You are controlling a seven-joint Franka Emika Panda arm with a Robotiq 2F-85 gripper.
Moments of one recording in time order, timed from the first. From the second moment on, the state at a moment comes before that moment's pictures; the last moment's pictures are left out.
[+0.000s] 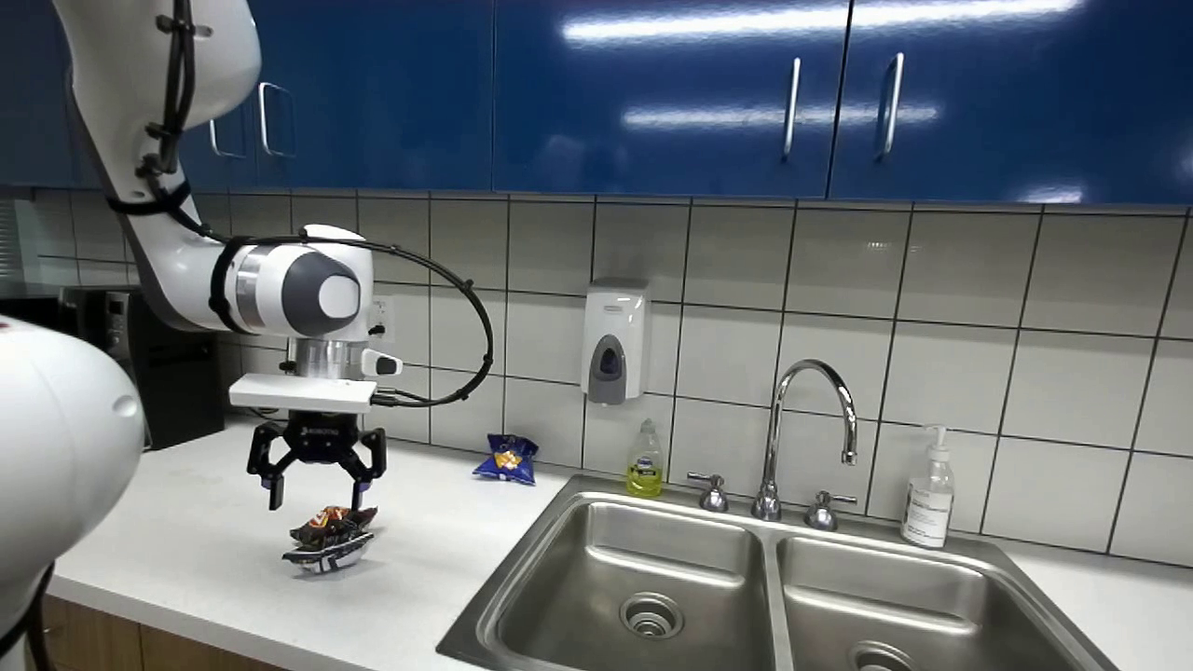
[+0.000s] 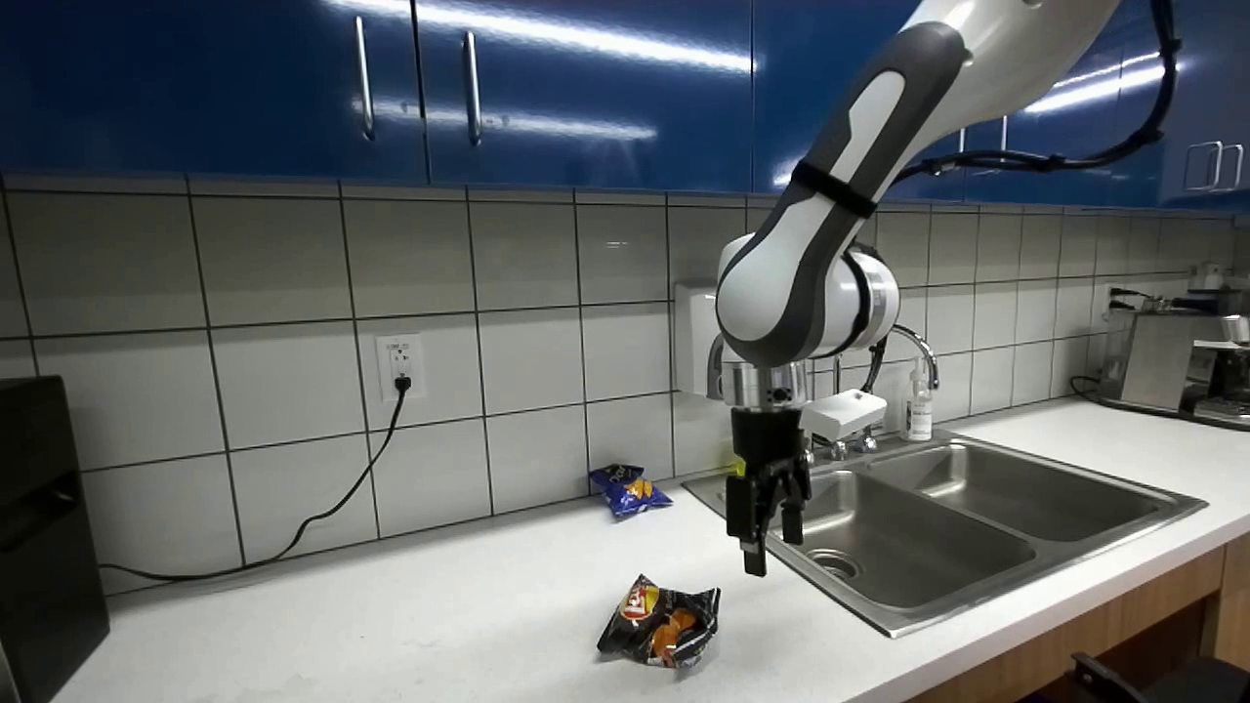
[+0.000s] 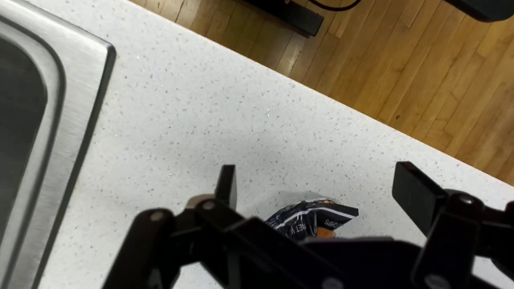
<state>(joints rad) 0.21 -0.05 0.10 -2.63 0.08 2.48 -0.28</state>
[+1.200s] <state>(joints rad) 0.21 0.29 0.15 -2.40 -0.07 2.62 -0.32</state>
